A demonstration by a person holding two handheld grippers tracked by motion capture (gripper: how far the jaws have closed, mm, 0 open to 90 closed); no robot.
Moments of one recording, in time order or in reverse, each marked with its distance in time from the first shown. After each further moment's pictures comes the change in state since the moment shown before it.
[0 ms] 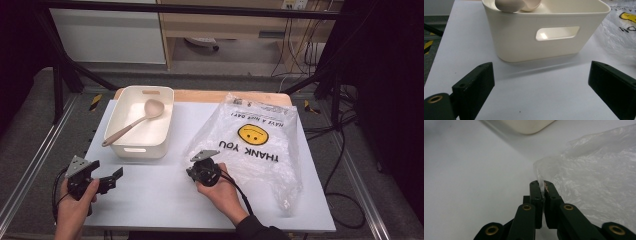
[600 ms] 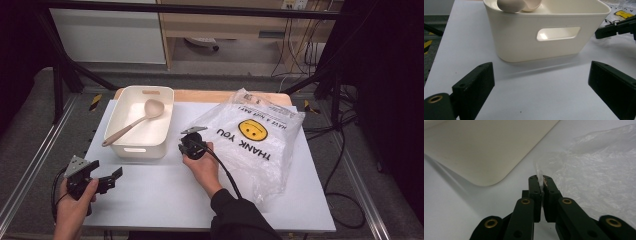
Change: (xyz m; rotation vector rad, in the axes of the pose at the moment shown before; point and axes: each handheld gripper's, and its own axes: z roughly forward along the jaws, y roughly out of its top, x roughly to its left) left arm 0.002 0.000 0.000 -0.003 -0.007 -0.006; right arm -0.028 0.057 0.060 -0.029 -0.106 0.139
